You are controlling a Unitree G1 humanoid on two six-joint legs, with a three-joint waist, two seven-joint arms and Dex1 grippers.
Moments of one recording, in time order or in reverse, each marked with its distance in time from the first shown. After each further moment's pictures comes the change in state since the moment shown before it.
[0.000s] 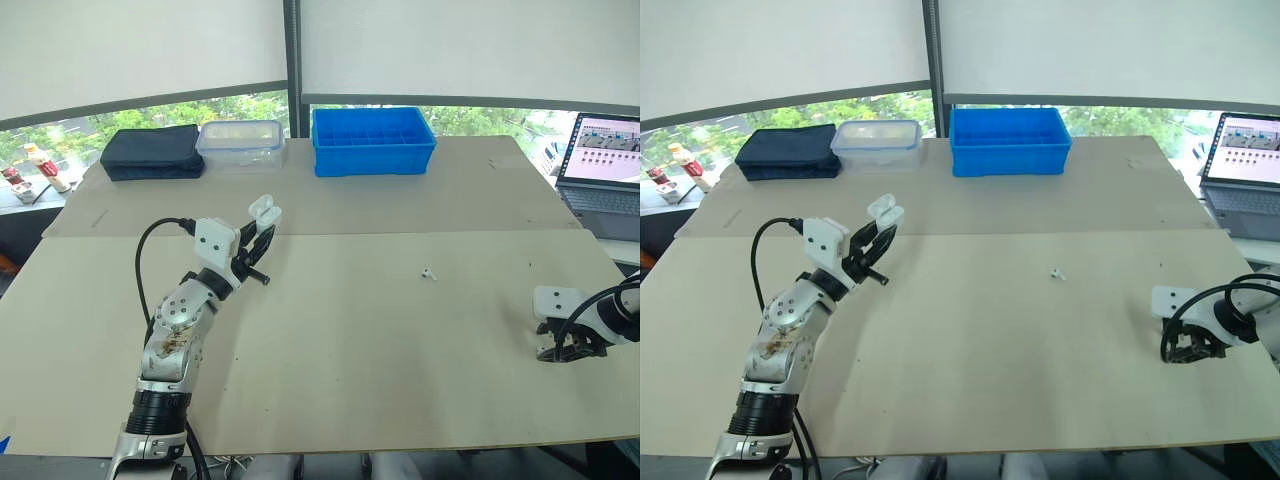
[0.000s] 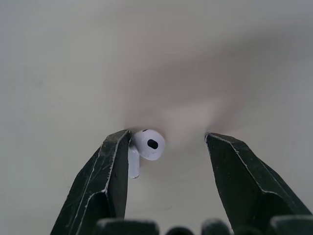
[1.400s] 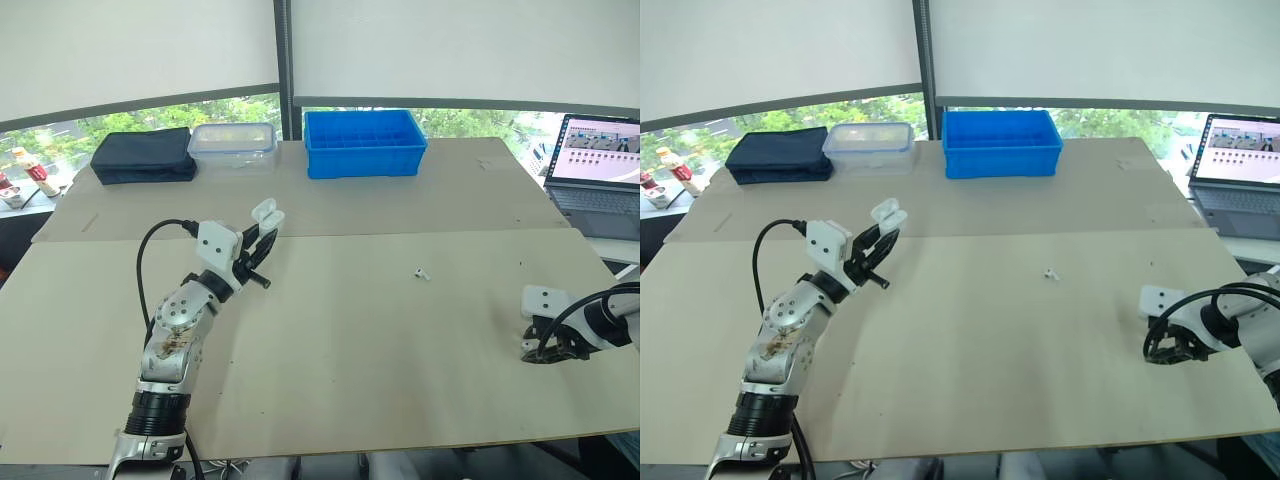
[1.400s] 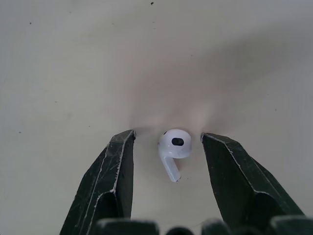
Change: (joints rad) left arm 0.000 0.005 -0.005 0.007 0.006 0.000 -0.031; right arm 0.058 0.056 -0.068 -0.151 0.004 0.103 0.007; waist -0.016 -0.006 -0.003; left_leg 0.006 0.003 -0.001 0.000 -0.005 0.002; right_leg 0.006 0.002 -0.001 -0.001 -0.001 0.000
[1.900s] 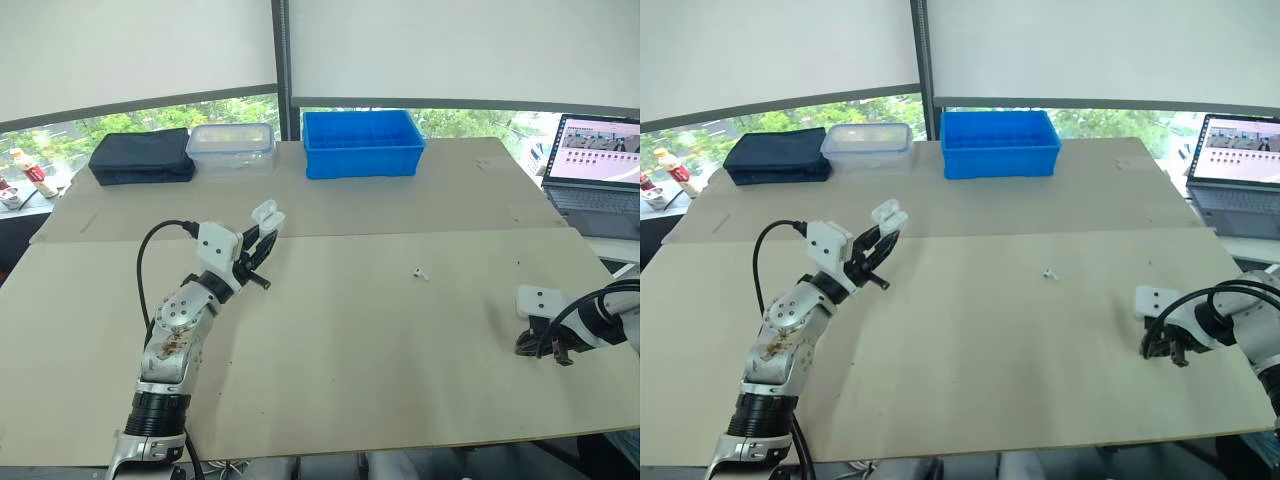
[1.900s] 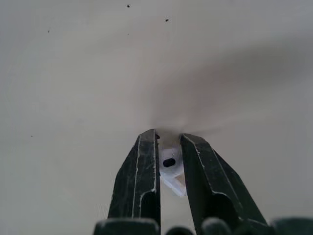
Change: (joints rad) left arm 0.007 0.000 0.000 0.000 0.001 0.000 -0.001; right arm -0.032 0.019 0.014 0.038 -0.008 -0.049 0.027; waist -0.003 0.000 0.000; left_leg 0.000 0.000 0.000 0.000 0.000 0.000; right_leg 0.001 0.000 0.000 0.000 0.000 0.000
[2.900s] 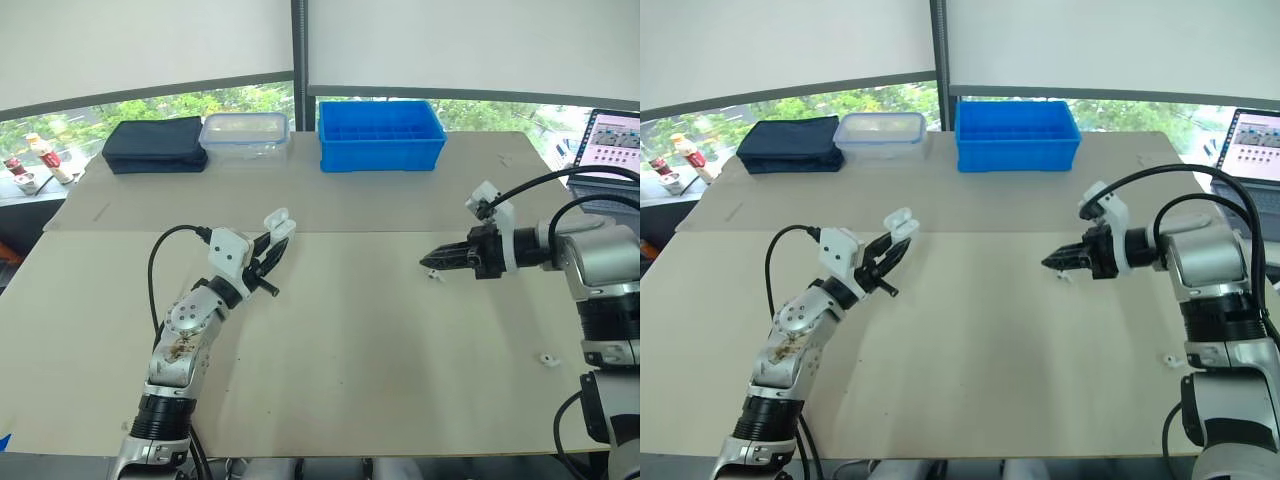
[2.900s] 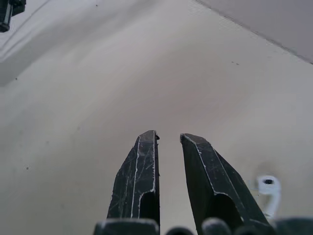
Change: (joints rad) left arm 0.011 -0.015 -0.042 -0.006 -0.001 0.010 -0.020; right arm -0.341 0.301 -0.105 -0.249 0.384 0.867 -0.138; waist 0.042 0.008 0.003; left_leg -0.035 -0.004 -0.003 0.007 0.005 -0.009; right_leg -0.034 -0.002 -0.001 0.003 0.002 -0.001
